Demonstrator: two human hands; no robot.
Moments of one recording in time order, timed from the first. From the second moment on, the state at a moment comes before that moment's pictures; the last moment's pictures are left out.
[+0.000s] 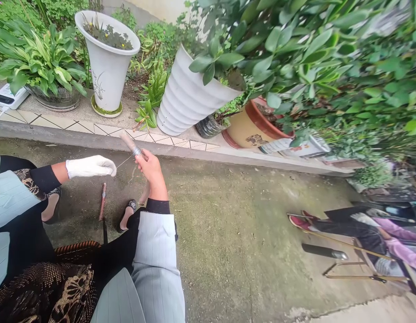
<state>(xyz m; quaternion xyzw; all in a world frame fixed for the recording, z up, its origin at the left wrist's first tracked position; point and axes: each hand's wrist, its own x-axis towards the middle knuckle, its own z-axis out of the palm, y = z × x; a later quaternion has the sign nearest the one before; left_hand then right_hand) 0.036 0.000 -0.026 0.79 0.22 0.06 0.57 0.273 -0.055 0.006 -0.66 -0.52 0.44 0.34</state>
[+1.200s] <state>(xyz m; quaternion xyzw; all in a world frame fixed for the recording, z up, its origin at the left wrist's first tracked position) 0.033 -0.003 -0.020 0.84 0.16 0.01 0.51 0.252 -0.057 -0.003 -0.61 -0.66 0.39 -0.20</state>
